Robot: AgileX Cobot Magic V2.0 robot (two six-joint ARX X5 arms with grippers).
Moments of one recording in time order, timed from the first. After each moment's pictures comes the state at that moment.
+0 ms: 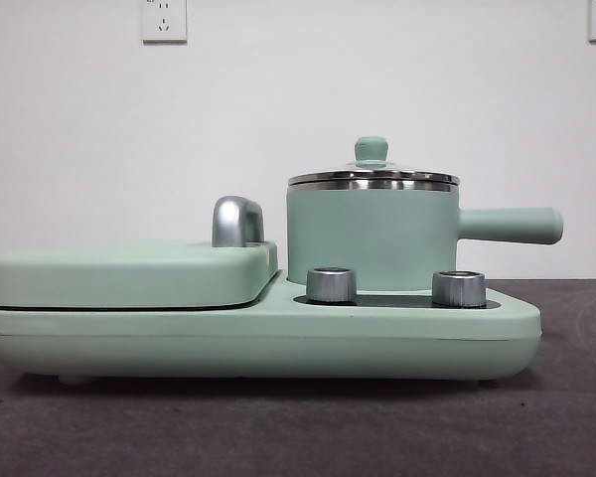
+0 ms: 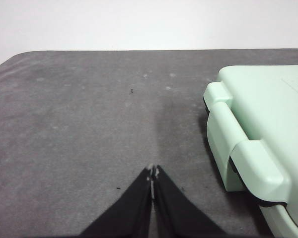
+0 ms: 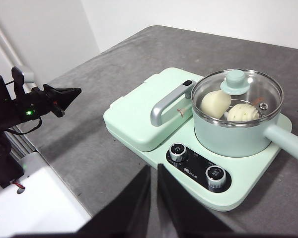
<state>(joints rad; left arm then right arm) -0.06 0.01 0.03 -0.18 -0.03 0.00 0.48 0.37 1.03 -0.98 -0.37 0.11</state>
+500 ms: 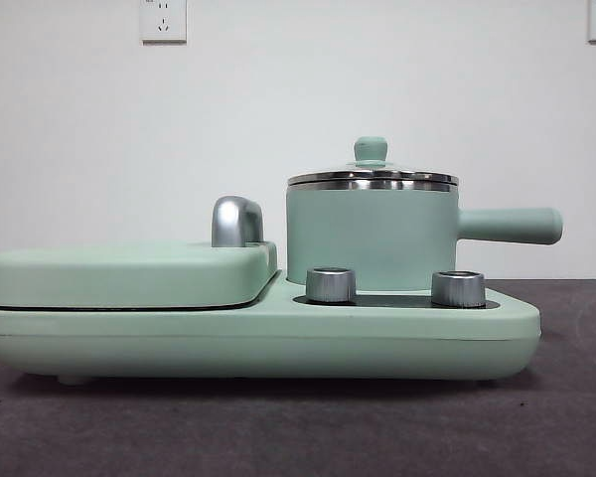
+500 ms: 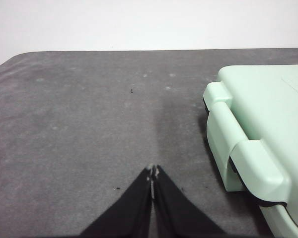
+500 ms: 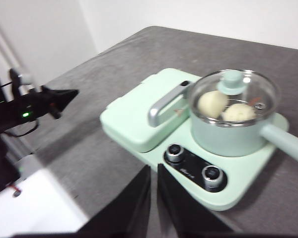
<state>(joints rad) -0.06 0.01 0.03 -0.18 -0.03 0.01 0.44 0.37 1.03 -0.98 -0.38 0.11</state>
